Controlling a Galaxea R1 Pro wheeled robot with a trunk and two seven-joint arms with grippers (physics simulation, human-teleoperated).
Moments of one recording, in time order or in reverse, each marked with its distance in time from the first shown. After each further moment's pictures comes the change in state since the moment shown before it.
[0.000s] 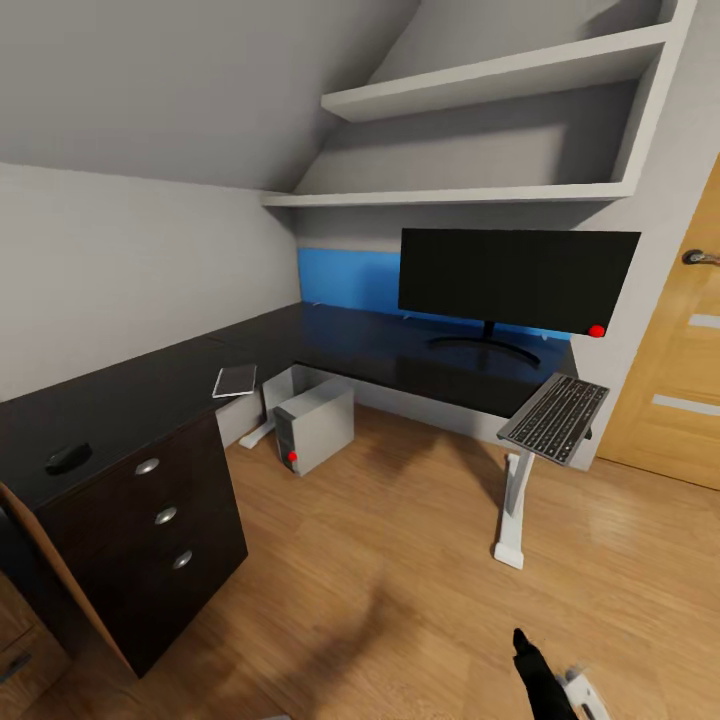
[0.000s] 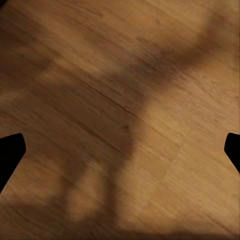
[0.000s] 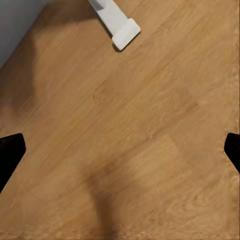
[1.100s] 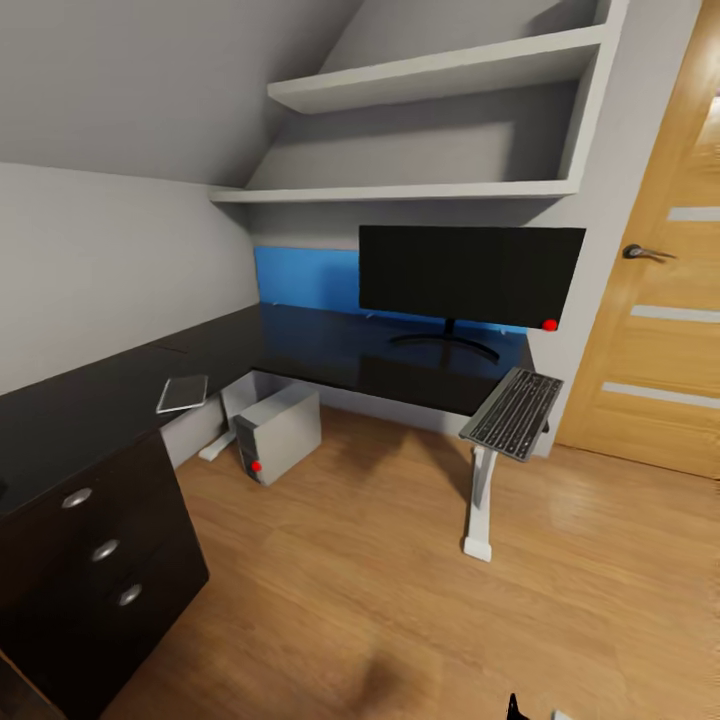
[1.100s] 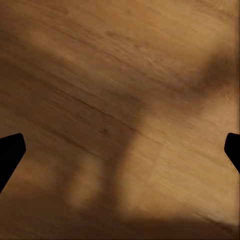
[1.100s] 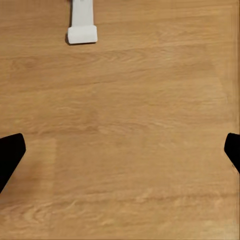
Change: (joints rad) left arm 0.000 0.008 0.000 0.044 -0.001 0.006 0.000; right arm -0.002 -0.014 0.102 0.323 0.687 -0.291 -0.162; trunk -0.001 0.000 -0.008
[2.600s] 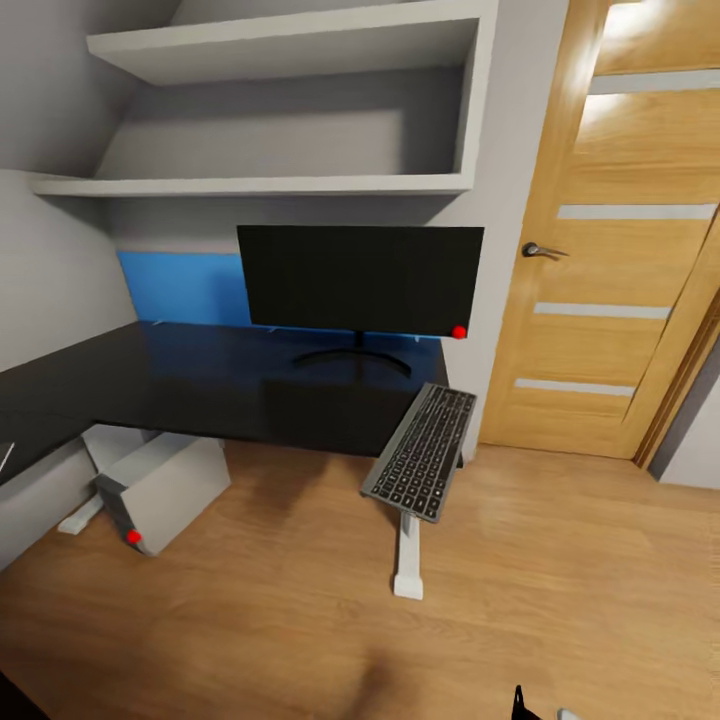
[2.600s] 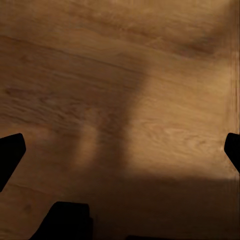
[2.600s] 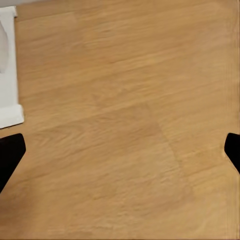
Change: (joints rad) left arm -0.001 0.000 -0.001 0.140 -0.002 -0.006 0.000; right arm 0.000 -0.007 -0.005 0.016 0.005 -0.100 0.004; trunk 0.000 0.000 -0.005
